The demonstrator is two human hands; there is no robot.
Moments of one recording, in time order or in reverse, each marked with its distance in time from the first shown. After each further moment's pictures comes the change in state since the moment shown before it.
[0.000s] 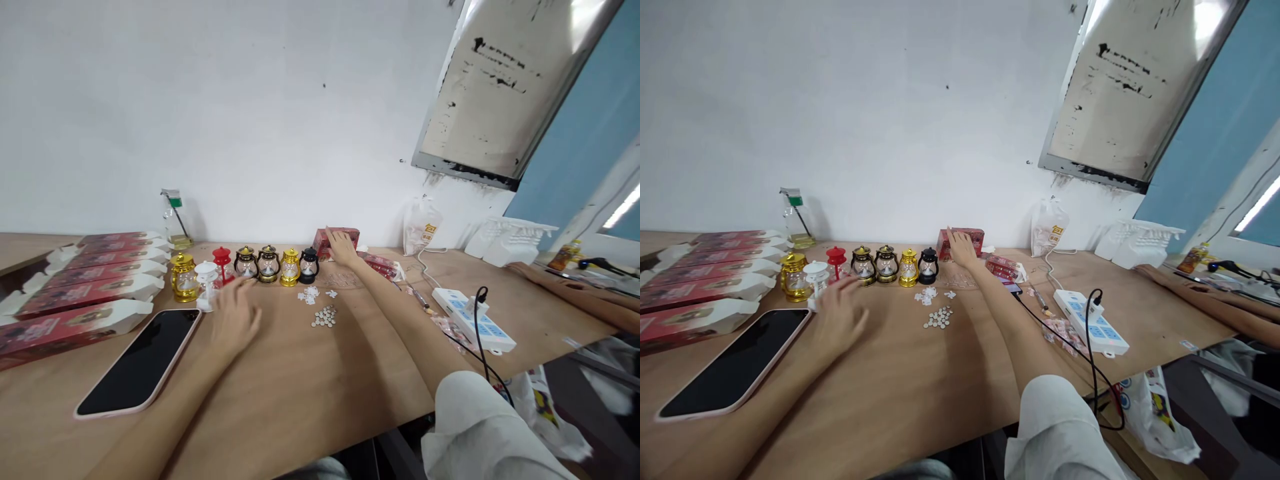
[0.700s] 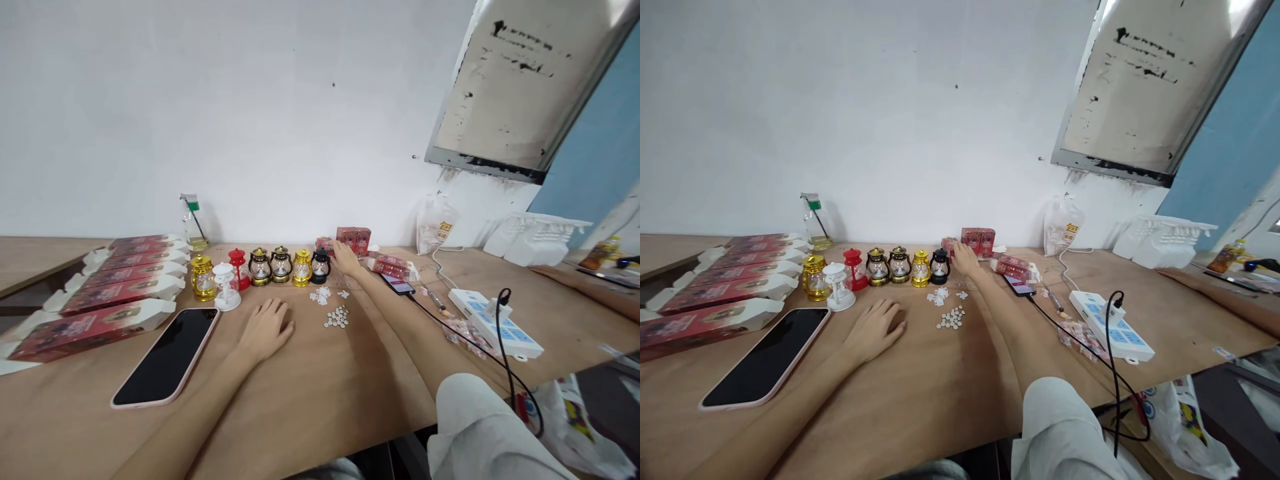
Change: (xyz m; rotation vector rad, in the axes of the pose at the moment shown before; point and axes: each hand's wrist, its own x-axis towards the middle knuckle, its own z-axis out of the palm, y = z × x) left_hand -0.004 0.014 0.008 0.029 -0.470 0.166; right_hand -0.009 -0.026 0.026 0.126 -0.044 0.010
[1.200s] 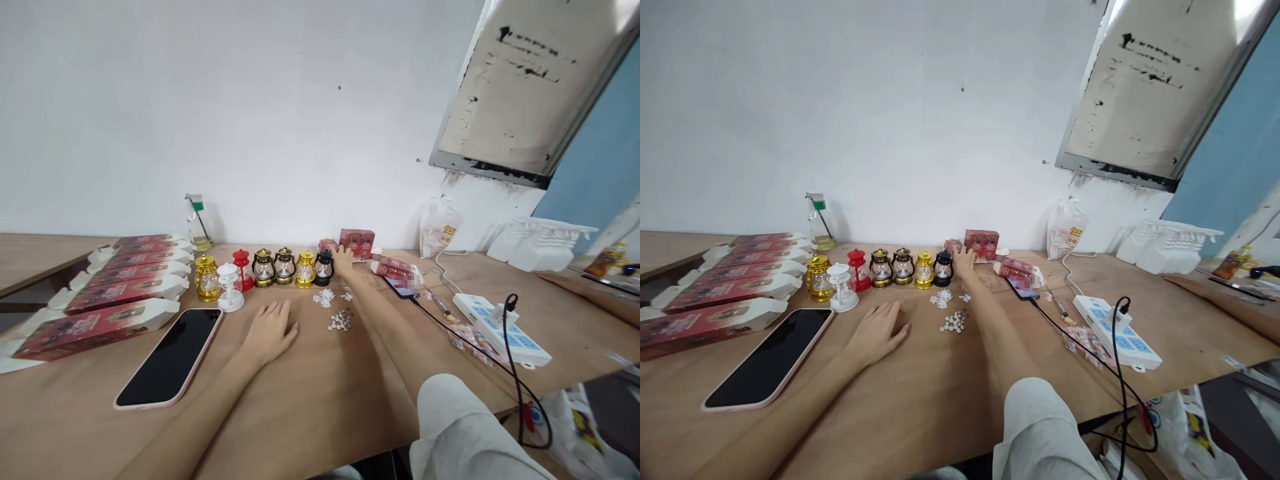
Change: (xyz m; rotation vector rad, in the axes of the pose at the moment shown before) left_hand -0.001 0.000 0.003 -0.001 0.003 0.002; right_hand 0.018 -0.024 0.019 0.012 -0.083 0.363
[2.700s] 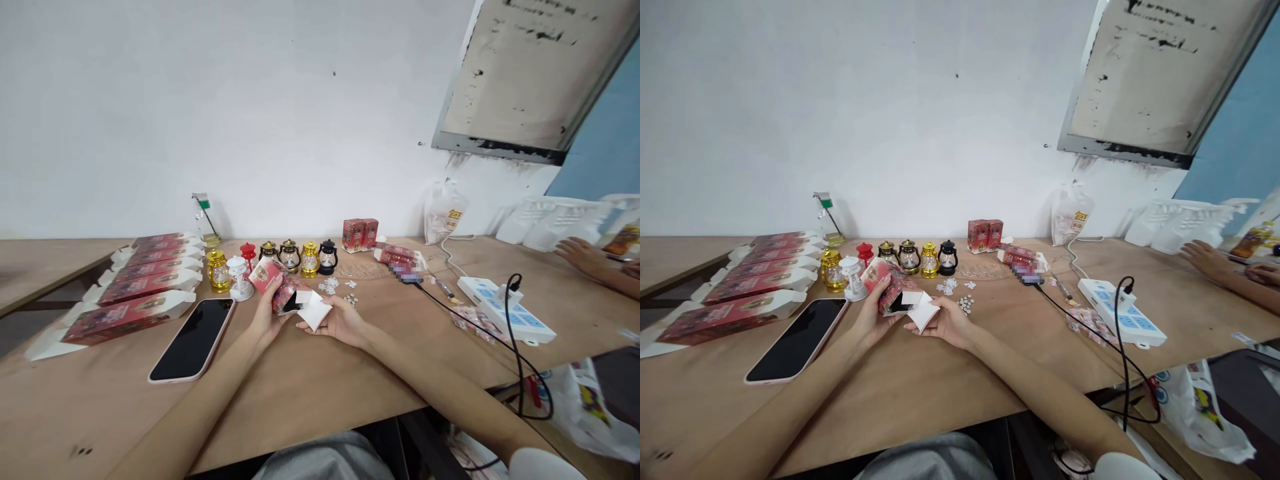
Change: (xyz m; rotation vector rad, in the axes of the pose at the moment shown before) left_hand 0.006 0.017 -0.029 -2.016 0.233 -0.817; right_hand -0.196 -0.057 -0.068 2.050 -0.927 0.200
